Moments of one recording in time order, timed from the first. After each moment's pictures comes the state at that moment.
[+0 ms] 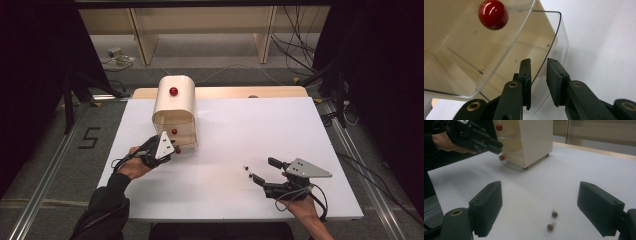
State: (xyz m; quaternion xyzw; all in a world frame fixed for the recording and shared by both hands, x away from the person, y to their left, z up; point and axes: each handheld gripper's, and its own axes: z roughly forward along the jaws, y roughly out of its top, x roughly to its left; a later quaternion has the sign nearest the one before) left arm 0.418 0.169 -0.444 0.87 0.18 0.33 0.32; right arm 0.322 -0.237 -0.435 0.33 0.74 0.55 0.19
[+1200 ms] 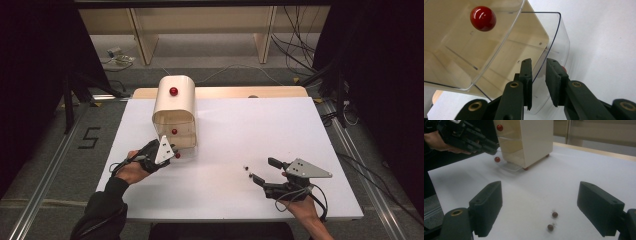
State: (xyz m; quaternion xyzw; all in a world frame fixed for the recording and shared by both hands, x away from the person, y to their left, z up) left arm 0.401 0.167 -0.439 0.87 0.18 0.33 0.31; right arm 0.321 -0.237 -0.435 0.33 0.75 0.55 0.19
